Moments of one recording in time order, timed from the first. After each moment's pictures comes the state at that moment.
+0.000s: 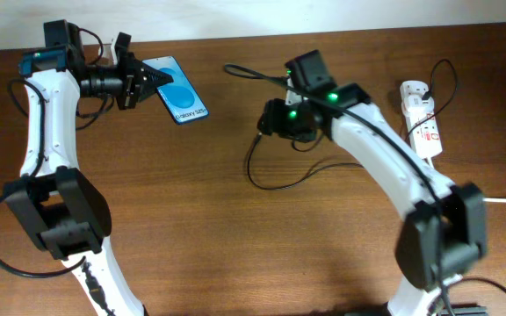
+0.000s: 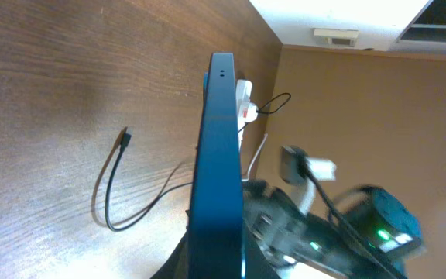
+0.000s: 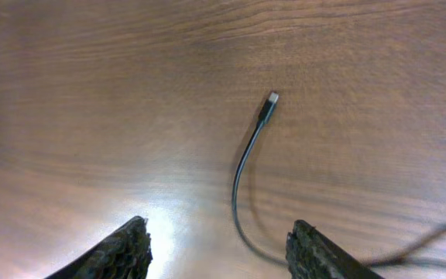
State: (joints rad) left arm 0.16 2.20 2.11 -1.20 1.10 -0.30; right arm 0.39 1.90 1.58 -0.77 -0.29 0.57
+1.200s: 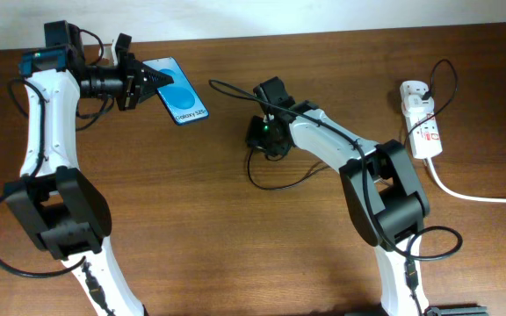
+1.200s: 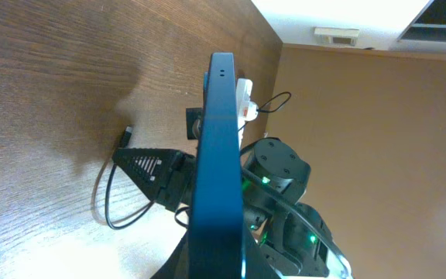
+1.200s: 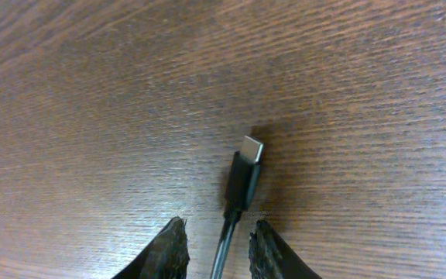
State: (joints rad) left arm 0.16 2.20 2.11 -1.21 1.10 -0.30; right arm 0.45 2.21 1.59 -0.55 -0.25 0.79
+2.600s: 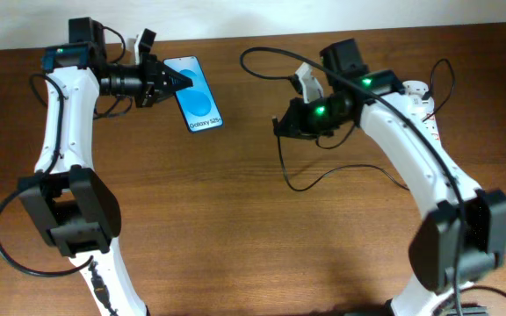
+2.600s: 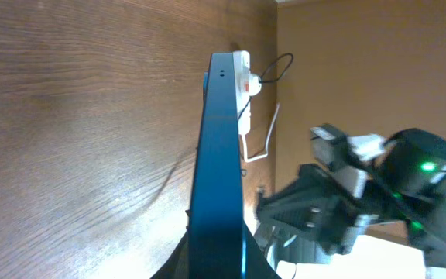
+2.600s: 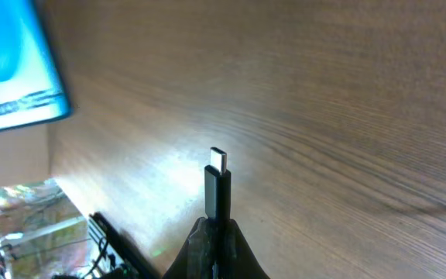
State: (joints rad) left arm 0.08 2.20 2.11 -1.21 1.11 -0.11; right arm 0.25 1.82 1.61 -0.95 -0.67 0.23
